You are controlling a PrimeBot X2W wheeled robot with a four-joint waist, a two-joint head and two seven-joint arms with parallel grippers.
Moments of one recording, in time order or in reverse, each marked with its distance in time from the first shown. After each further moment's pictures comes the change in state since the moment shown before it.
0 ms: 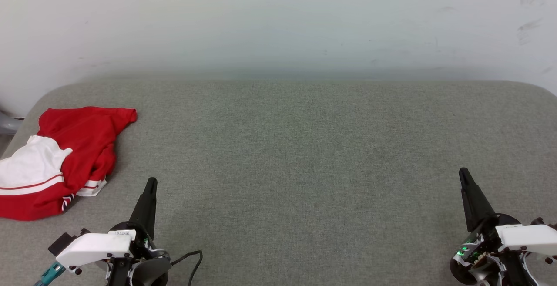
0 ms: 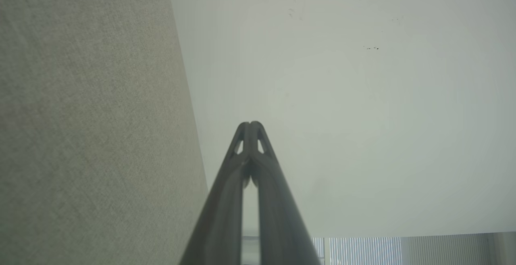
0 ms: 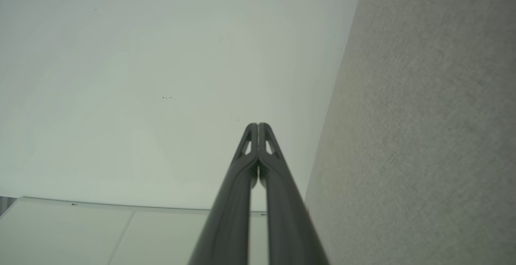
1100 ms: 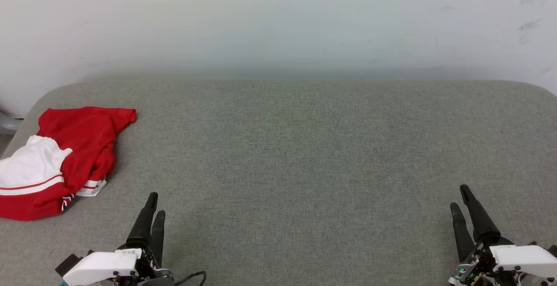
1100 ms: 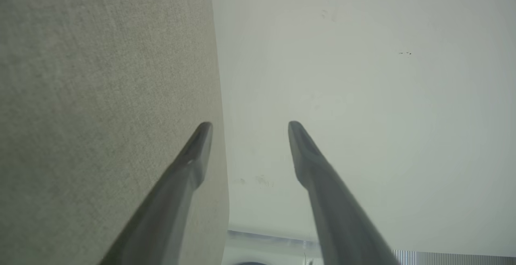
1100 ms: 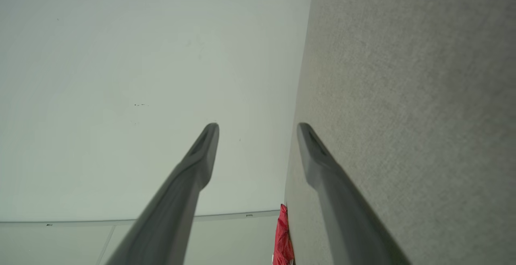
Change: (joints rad) left arm 0.051 -0.005 -0.009 0.048 0.000 0.001 -0.010; right arm 0.055 0.001 0.005 0.051 0.000 0.000 -0.010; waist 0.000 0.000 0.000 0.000
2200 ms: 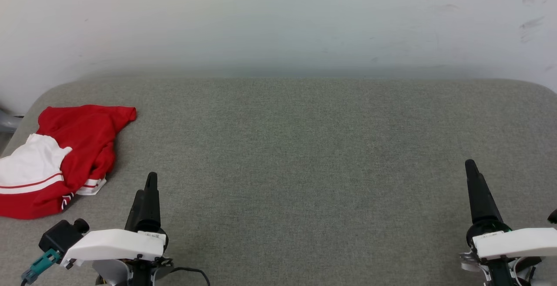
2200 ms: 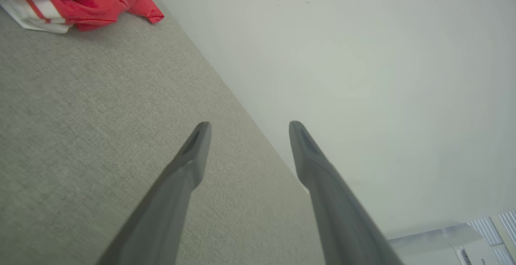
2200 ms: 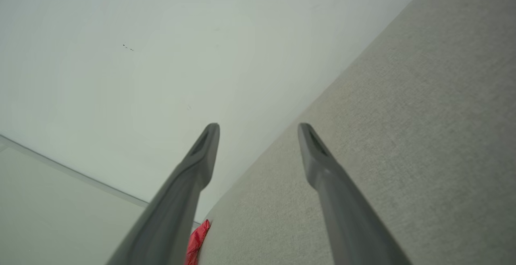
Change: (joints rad) left arm 0.008 0.000 -0.040 -0.193 0.584 0.139 -0.143; right arm 0.009 0.001 0.013 -0.186 -0.578 0.000 -0.141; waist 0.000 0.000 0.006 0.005
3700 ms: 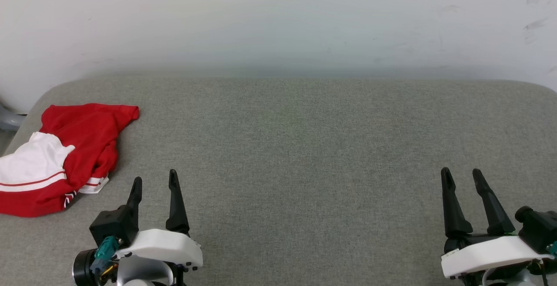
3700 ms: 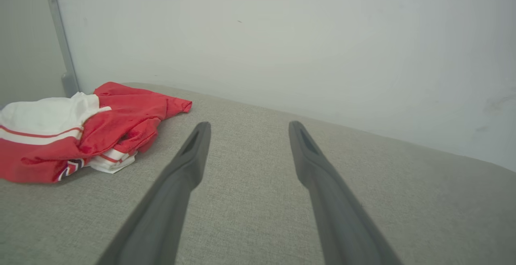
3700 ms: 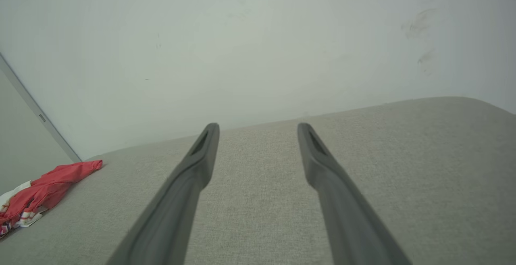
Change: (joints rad) left arm 0.007 0.092 -0.223 -0.048 0.659 0.231 -0.133; right arm 0.040 0.000 0.049 -0.049 -0.703 0.000 -0.137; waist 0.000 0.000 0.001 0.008
